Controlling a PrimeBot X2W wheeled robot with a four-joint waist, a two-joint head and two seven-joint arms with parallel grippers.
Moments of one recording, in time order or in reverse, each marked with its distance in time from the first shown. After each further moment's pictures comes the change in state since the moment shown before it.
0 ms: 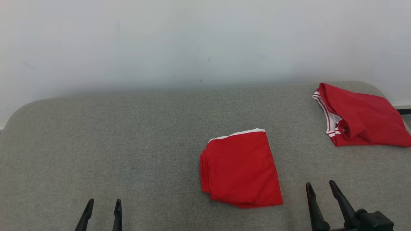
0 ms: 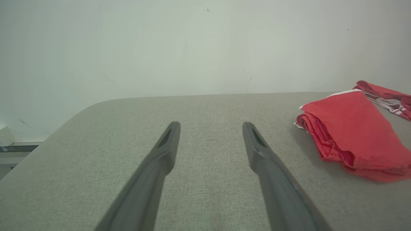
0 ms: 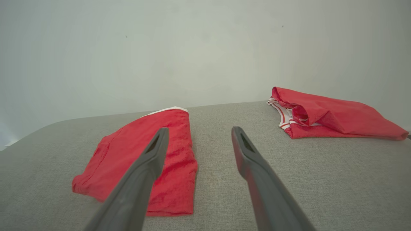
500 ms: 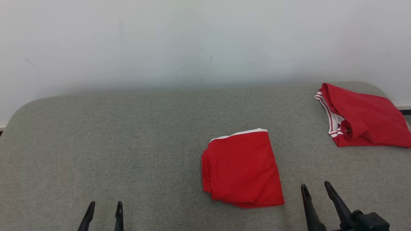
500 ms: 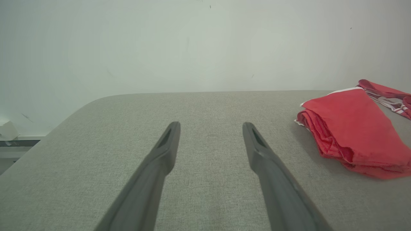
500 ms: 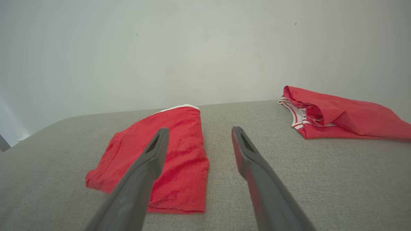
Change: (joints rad) left arm 0.021 -0.004 -0.016 -0.014 -0.003 0.019 0.000; right arm 0.010 -0.001 0.032 -0.017 -0.001 0.000 0.000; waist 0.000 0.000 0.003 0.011
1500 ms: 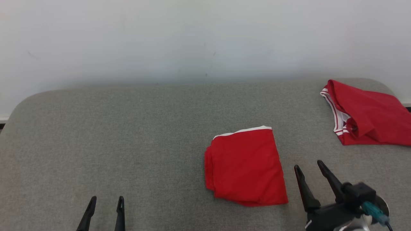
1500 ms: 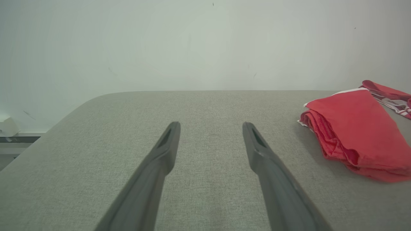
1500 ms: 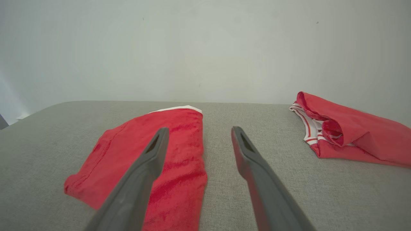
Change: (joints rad) left arm -0.020 -0.002 -0.004 0.006 -0.007 0.002 0.000; right arm -0.175 -0.065 0.072 0.146 0.012 0.000 0.028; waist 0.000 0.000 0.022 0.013
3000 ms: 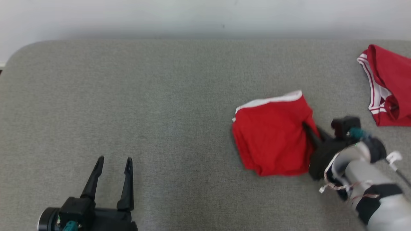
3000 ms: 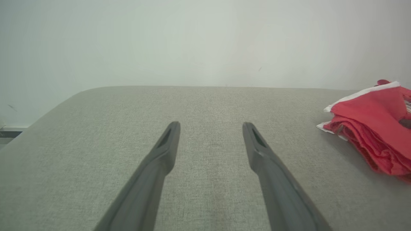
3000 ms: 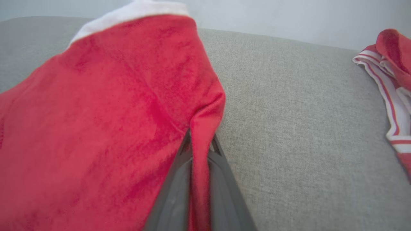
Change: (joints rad) left arm -0.167 -0.004 -0.043 0.010 -0.025 -0.010 0.000; right arm -0.571 -0.097 0.402 0.638 0.295 0.000 0.060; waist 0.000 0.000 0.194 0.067
